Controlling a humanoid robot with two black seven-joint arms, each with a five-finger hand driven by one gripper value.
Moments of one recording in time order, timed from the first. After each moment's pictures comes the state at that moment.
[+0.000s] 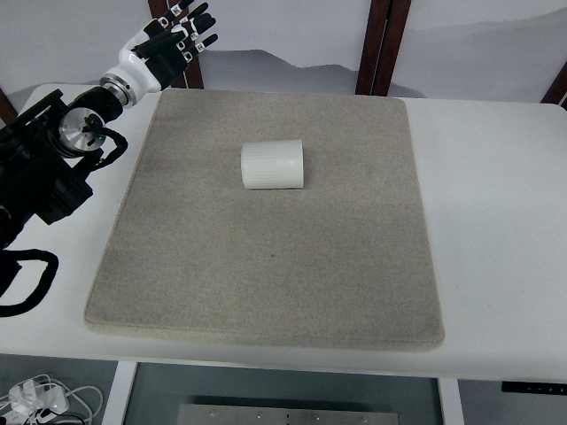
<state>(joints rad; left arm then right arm) -1.09 0.19 -0.72 -0.30 0.11 -0.51 -0.07 0.00 0.00 -0.01 0.19 -0.03 -0.01 -0.03</state>
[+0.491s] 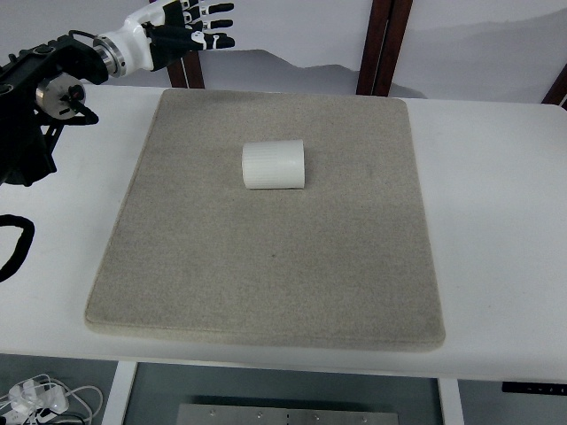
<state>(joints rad) -1.22 0.26 -0.59 -0.38 0.49 -0.59 -0.10 0.00 0.00 -0.01 0.19 -0.03 -0.01 -0.03</state>
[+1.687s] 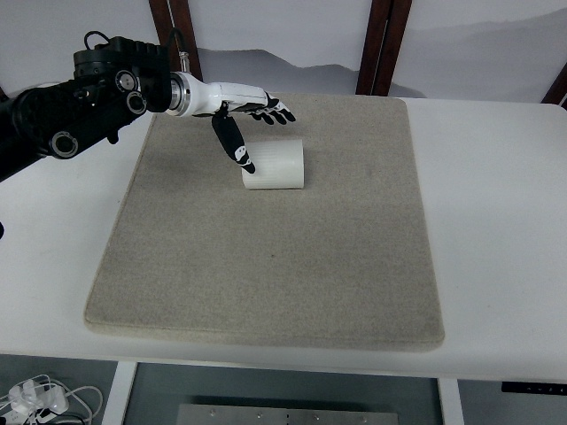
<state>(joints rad) -1.26 0.33 -0.28 -0.84 1.18 -0.47 -0.03 0.00 0.00 -0.01 0.19 -0.03 -0.01 -0.03</state>
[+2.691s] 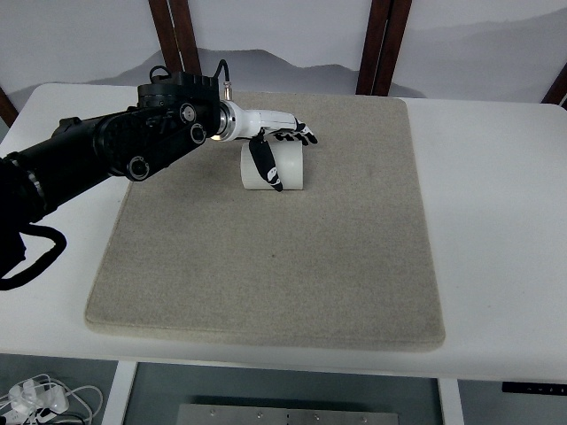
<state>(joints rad) -1.26 0.12 -0.20 -0.63 1.19 -0.40 -0.02 0.00 0.00 -0.01 0.19 -0.03 -0.01 -0.03</state>
